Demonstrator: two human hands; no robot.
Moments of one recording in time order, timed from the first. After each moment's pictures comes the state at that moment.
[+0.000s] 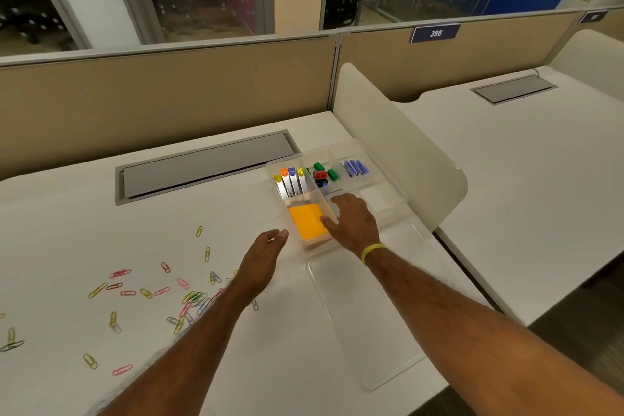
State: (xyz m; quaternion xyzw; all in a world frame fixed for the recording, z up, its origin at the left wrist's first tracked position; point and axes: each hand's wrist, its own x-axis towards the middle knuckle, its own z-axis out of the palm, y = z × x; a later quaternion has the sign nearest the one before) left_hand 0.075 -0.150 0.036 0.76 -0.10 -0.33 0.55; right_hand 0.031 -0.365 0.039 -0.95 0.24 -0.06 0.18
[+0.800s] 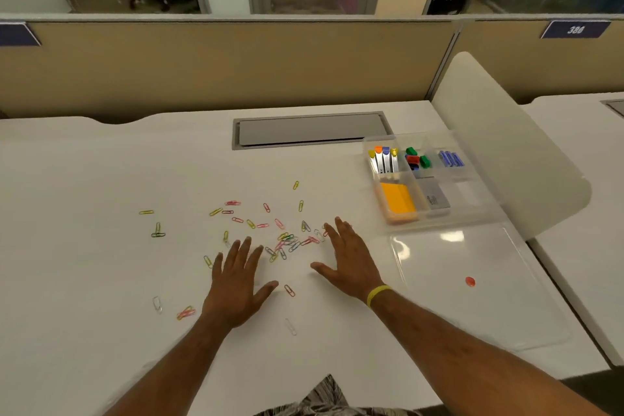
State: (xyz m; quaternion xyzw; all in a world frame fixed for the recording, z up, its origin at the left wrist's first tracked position) left_hand 0.028 0.085 -0.031 0.97 -0.20 -0.08 0.09; right_hand -0.001 -0.177 -0.026 -0.98 0.03 0.05 0.20
